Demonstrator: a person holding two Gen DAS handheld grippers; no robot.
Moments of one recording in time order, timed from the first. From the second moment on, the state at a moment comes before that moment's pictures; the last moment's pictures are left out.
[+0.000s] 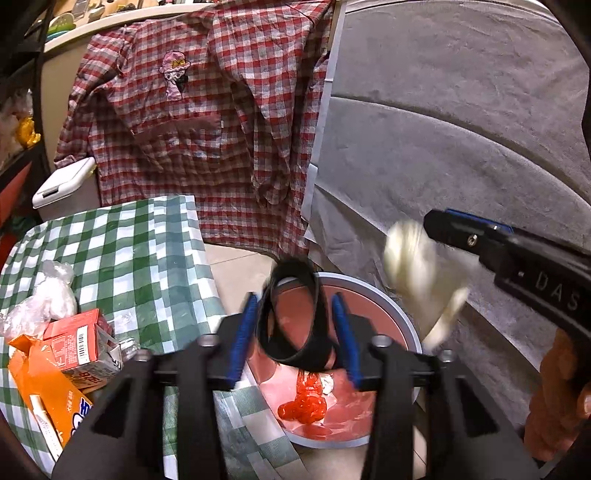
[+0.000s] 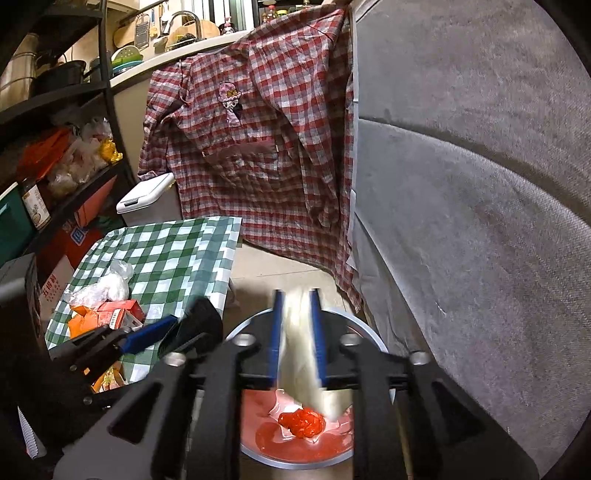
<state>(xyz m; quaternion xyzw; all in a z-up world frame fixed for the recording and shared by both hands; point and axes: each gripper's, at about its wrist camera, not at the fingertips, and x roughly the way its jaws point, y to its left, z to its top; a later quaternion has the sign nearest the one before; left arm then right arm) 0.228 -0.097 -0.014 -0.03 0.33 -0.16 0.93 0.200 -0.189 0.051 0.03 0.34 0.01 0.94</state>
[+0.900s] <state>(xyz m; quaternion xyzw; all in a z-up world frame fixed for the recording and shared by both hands) 0.197 -0.021 0.006 -0.03 0.31 -0.11 0.94 0.182 -0.159 0.066 0.04 0.29 0.01 0.96</state>
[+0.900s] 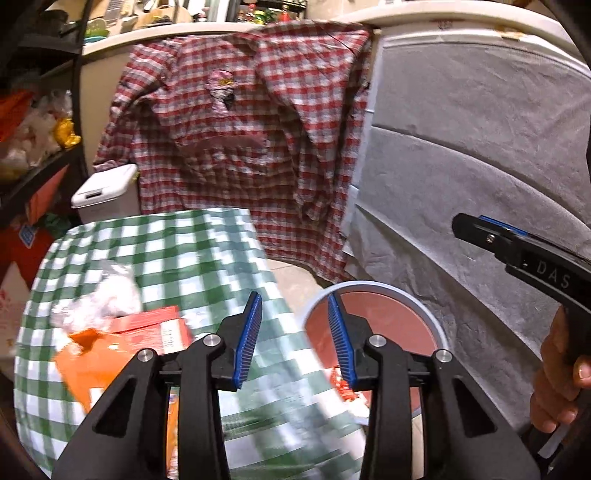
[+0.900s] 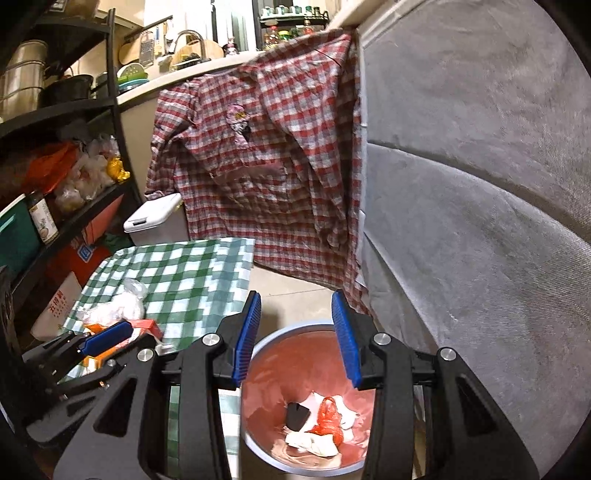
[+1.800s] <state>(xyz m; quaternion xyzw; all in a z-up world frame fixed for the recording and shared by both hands) 0.180 0.169 -0.005 -0.11 0.31 0.05 0.94 0.207 -0.017 0.033 0.02 0.33 0.15 0.93</state>
